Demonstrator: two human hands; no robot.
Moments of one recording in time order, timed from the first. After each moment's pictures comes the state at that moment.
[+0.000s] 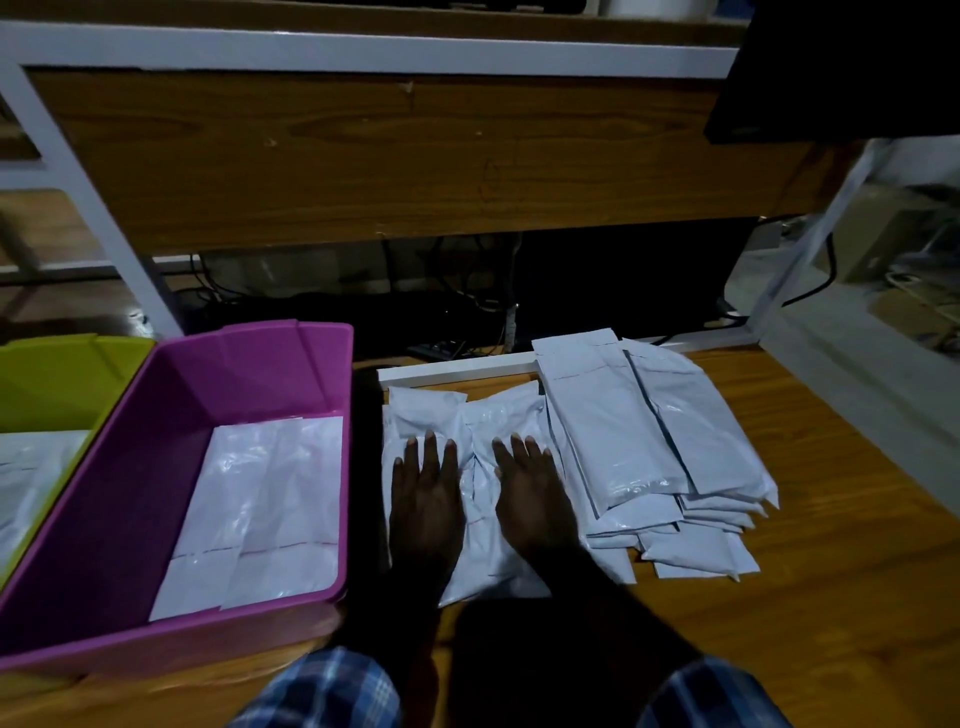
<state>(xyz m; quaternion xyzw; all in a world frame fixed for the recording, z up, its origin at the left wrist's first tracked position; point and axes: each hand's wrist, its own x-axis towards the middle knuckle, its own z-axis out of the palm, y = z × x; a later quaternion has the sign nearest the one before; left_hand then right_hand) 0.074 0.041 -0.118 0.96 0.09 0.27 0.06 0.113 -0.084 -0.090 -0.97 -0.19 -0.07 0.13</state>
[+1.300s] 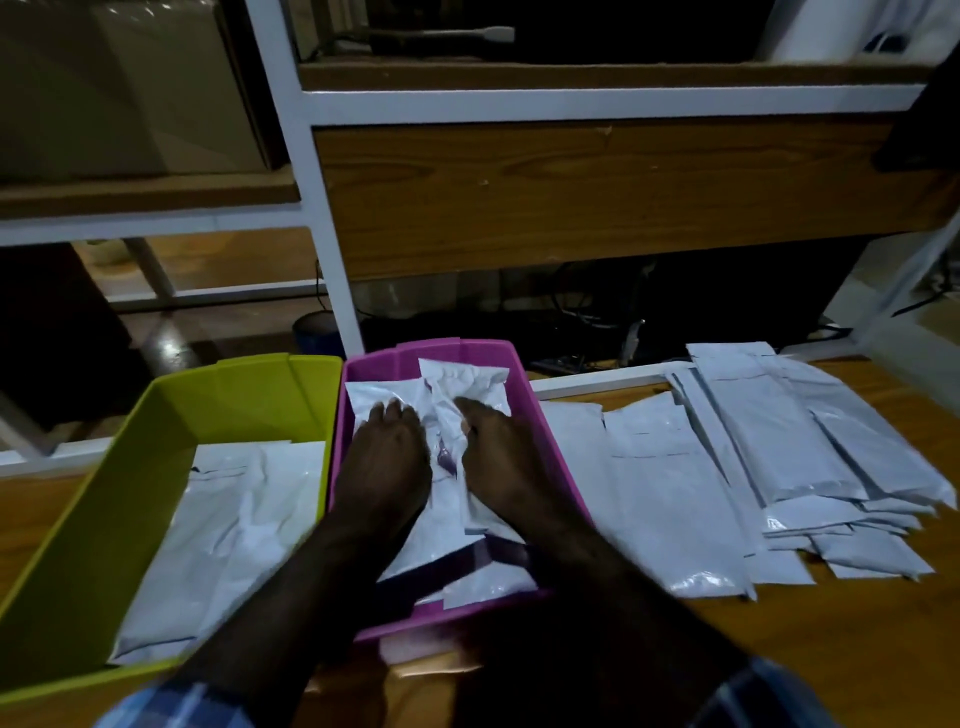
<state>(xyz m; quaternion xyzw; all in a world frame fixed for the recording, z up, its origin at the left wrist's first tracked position) -0.004 0.270 0.019 0.99 0.09 0.11 0.04 0.035 0.139 0.027 -0.90 -0.24 -0.01 0.35</state>
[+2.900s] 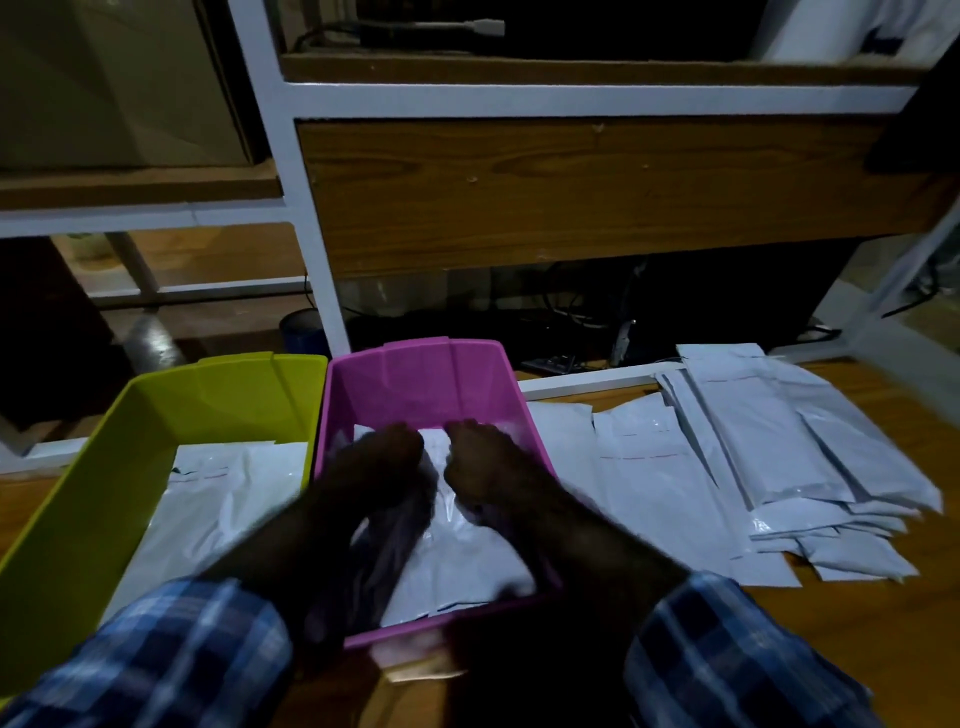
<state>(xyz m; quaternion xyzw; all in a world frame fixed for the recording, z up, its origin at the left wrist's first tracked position) 0.026 0.277 0.029 1.00 -0.01 -0.09 -0.03 0.049 0.141 0.029 -0.94 -0.27 0.13 0.18</state>
